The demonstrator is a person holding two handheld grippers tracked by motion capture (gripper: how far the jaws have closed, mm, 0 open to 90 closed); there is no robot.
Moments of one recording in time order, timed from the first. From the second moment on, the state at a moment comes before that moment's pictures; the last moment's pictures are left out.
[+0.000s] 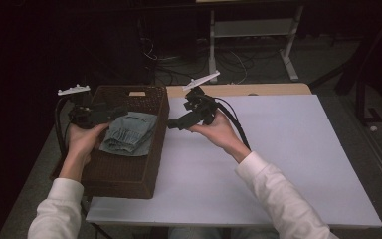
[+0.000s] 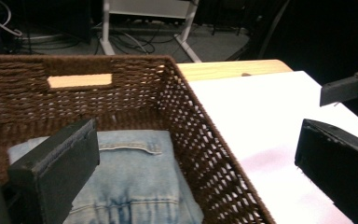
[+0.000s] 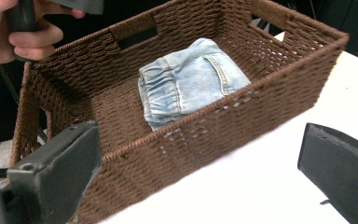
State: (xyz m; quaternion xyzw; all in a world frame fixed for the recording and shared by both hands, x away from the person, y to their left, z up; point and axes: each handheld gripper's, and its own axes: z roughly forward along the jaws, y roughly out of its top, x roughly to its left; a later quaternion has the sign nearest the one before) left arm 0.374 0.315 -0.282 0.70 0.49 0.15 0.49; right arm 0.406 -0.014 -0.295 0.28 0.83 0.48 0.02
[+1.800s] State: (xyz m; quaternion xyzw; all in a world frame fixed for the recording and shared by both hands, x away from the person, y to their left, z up) left arm 0.310 0.241 -0.311 0.75 0.37 0.12 0.53; right arm 0.329 -0.187 -0.339 0.36 0.78 0.52 0.06
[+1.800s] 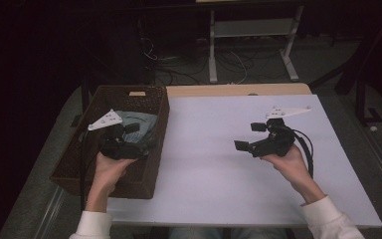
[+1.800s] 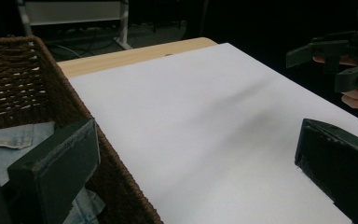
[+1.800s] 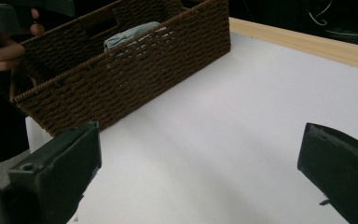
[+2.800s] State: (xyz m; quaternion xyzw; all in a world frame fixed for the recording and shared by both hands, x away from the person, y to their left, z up) left arm 0.297 0.227 -0.324 0.78 0.35 0.11 0.51; right arm 0.278 -0.281 -0.390 0.43 0.73 0.53 0.08
